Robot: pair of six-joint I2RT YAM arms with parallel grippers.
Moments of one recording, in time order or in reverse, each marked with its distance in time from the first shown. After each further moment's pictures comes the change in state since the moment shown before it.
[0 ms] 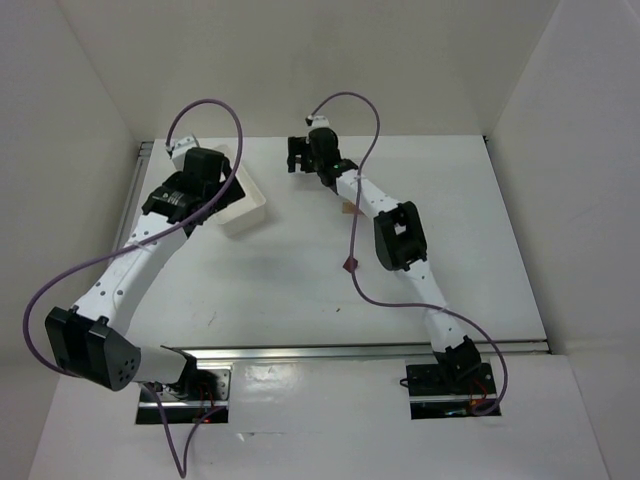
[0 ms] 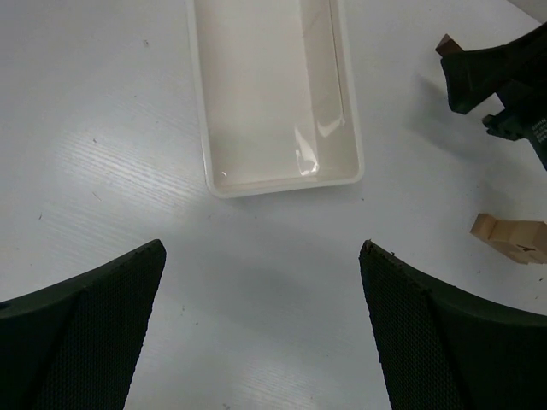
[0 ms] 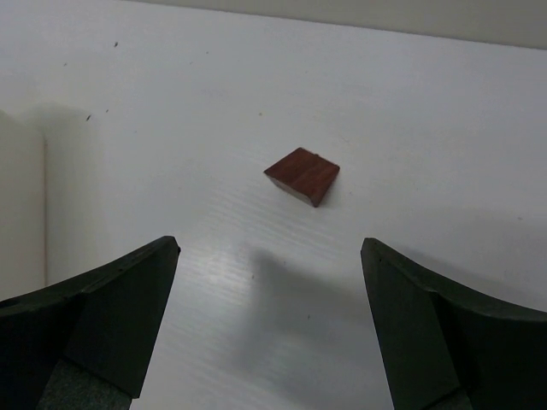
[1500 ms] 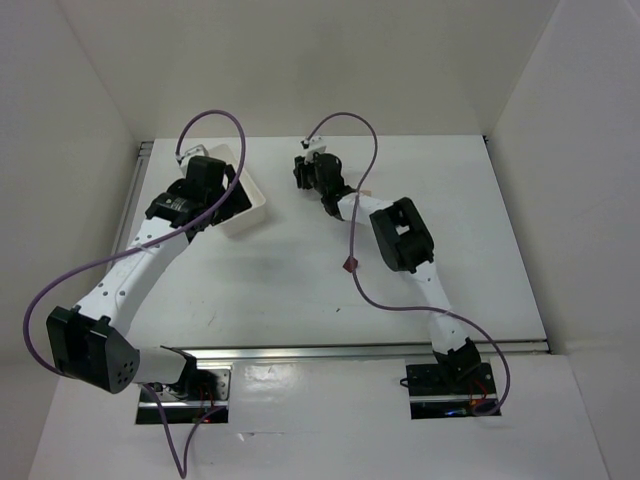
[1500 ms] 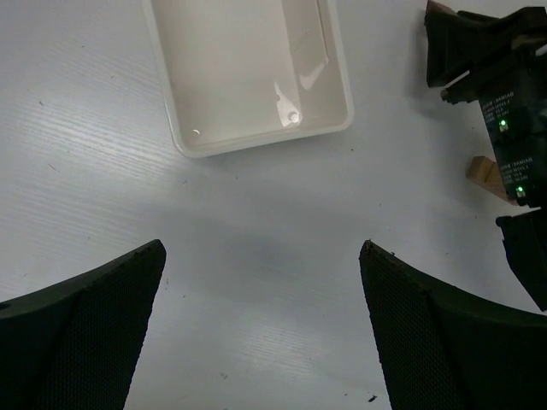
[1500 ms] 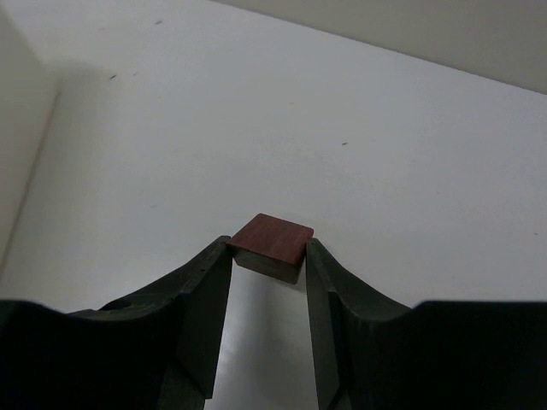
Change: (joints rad) left arm 0.005 -0.017 -0.082 0.024 0.145 -0.002; right arm 0.028 -0.077 -0.465 0.616 0.026 -0.176
